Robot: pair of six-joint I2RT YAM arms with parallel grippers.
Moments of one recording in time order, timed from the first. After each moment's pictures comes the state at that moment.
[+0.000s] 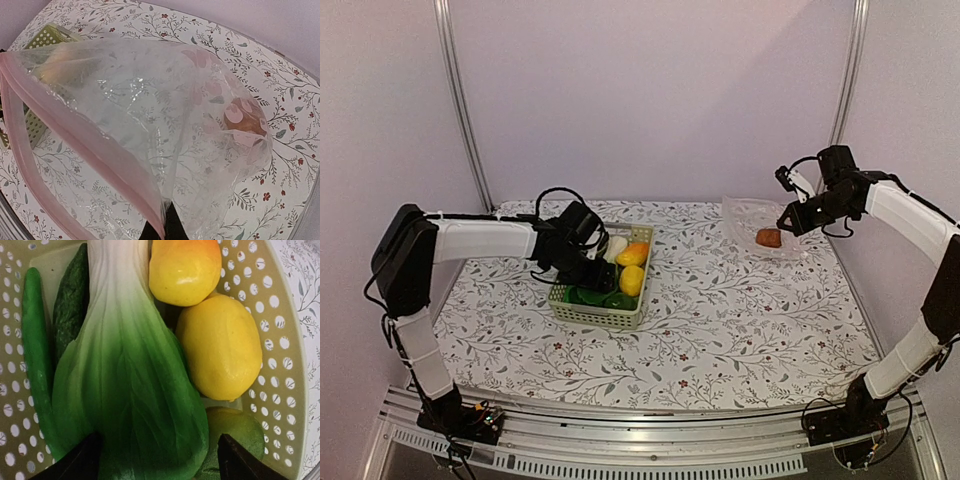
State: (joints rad) left arm -0.67 1.84 1.26 -0.48 0.00 -0.34; right arm 0.16 1.53 1.35 -0.72 -0.33 -0.23
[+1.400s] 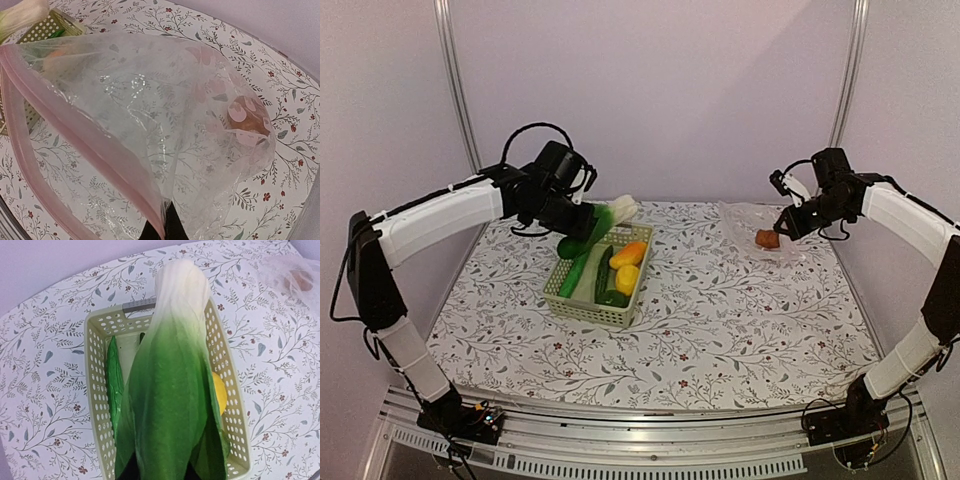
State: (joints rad) left arm -0.66 1.70 1.52 -0.70 -0.22 -0.22; right arm 0.20 1.52 1.34 -0.71 -0.29 -0.25
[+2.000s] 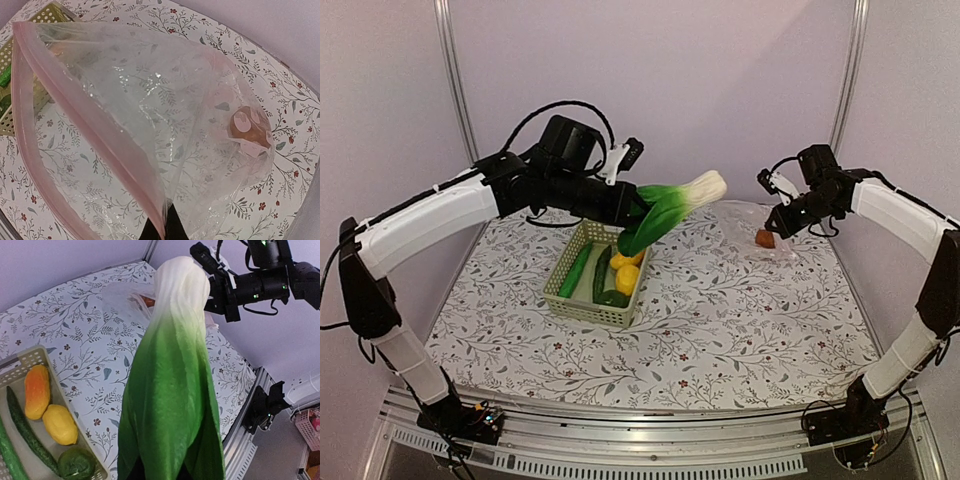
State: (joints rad) left arm -0.84 1.65 1.66 -0.59 0.18 -0.32; right arm 0.27 1.57 1.39 -0.71 -0.22 -0.26
